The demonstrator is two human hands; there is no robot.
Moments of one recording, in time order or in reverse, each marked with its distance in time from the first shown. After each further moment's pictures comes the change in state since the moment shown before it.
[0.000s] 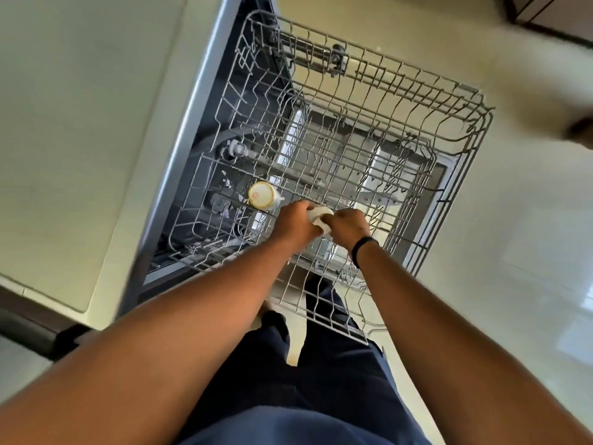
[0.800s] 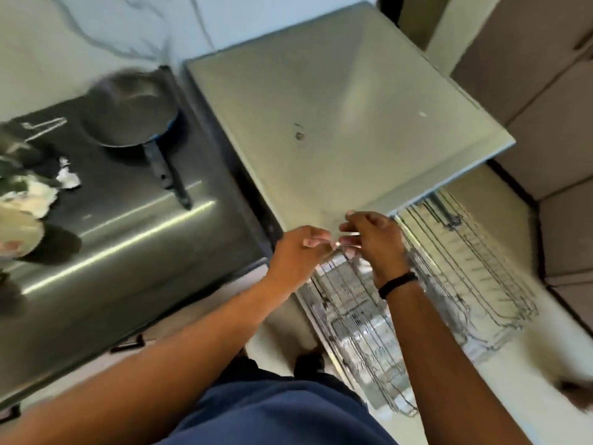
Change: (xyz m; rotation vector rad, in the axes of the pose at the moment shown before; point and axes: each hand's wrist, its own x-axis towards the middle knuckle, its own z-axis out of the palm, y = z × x) left_hand -0.266 -0.126 -0.152 -1.047 0.594 0.042; right_hand -0.306 -0.136 0.133 -0.020 -0.246 -0.627
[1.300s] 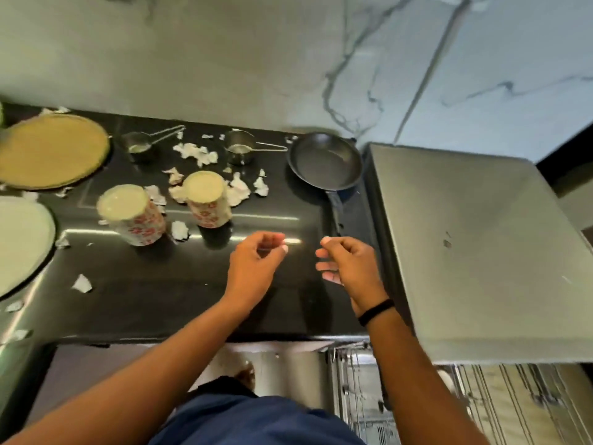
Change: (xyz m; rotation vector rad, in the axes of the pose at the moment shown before) left_hand -0.094 -0.038 -0.287 -0.192 0.739 0.122; right_hand -0.085 -0.035 0.284 -0.313 -0.508 -0.154
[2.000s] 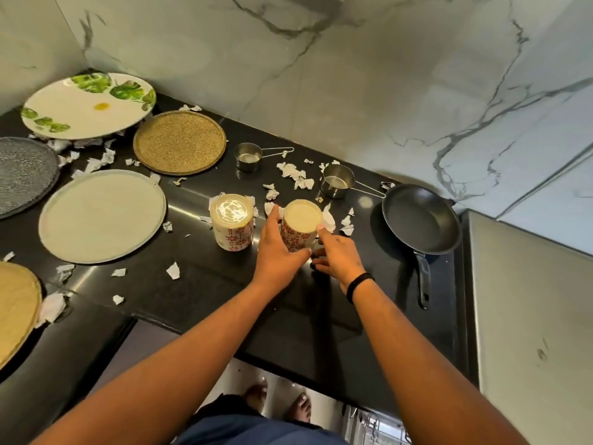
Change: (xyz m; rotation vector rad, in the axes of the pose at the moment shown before) left_hand 0.083 -0.024 -0.093 0.095 0.285 0.008; right_hand 0.085 -0.037 0.176 -0.297 -0.315 0.063
